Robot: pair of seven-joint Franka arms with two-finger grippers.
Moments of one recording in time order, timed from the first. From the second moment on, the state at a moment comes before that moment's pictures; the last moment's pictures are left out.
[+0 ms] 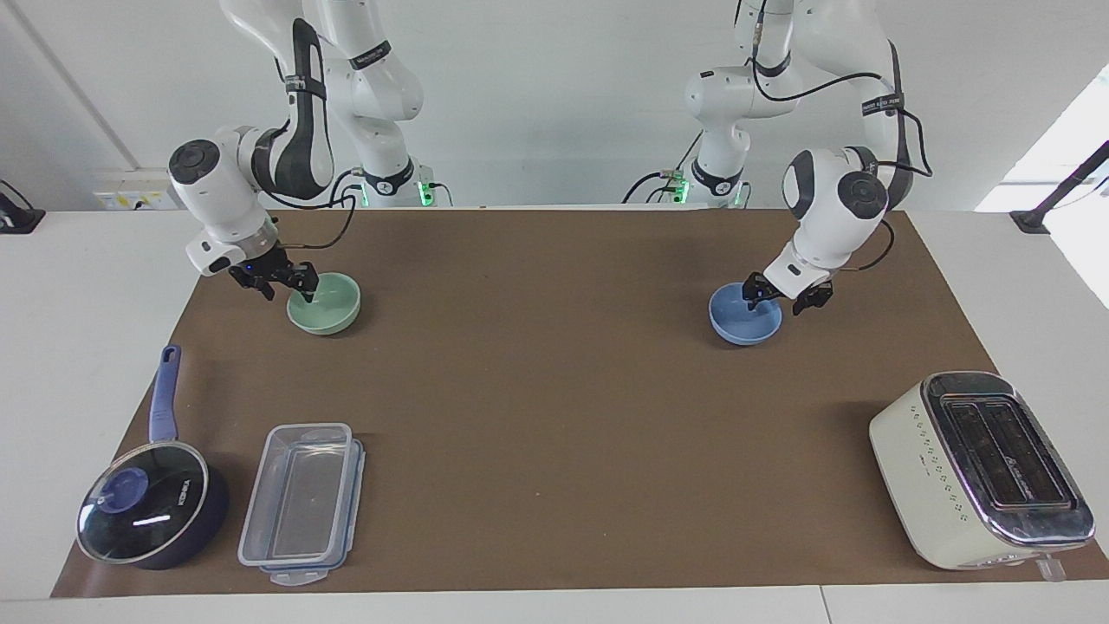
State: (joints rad) left arm 0.00 -0.03 -0.10 -2.34 0.01 2.19 0.14; right arm -0.27 -0.14 0.02 -2.49 -0.03 2.30 -0.15
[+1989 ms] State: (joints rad) left arm -0.58 0.21 -0.12 -2.05 -0.20 2.13 -0.48; right arm -0.18 -0.19 0.04 -2.13 -0.02 1.97 -0.13
